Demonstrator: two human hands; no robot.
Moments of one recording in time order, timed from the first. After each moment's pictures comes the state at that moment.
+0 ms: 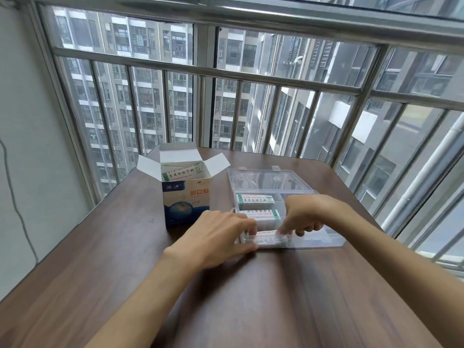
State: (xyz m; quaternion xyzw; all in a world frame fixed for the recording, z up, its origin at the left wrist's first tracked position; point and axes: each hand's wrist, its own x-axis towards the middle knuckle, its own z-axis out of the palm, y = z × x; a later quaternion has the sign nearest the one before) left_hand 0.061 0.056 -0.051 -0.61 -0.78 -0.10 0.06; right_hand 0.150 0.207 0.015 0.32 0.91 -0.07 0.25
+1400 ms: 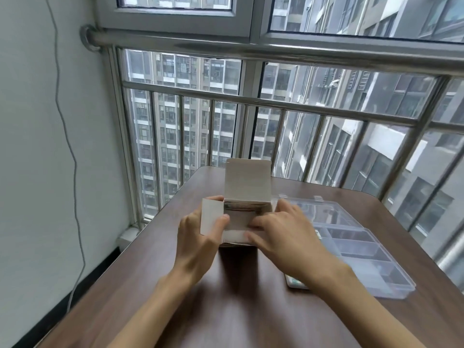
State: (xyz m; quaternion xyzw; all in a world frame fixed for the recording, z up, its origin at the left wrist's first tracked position) left_hand 0.005 0.002 -0.062 -0.29 -0.69 -0.65 0.11; right_hand 0.106 0.126 -0.001 0.06 0.98 0.06 -0.18
